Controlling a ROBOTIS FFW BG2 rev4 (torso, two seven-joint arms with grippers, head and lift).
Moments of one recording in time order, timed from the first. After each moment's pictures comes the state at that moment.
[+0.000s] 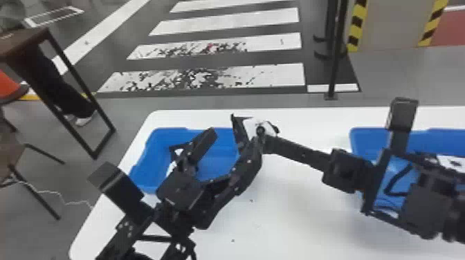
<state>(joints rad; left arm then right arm) 0.63 0.11 0.00 -2.43 0.33 0.17 -0.31 -0.07 -0.32 0.32 -1.91 -1.12 0.70 0.43</state>
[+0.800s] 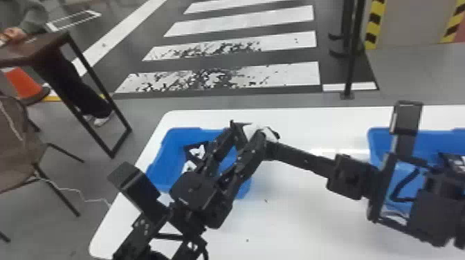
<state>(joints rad) 0.64 0.11 0.01 -2.42 0.30 0.18 -0.30 -0.09 -0.33 0.38 -1.90 -1.17 0.69 0.43</state>
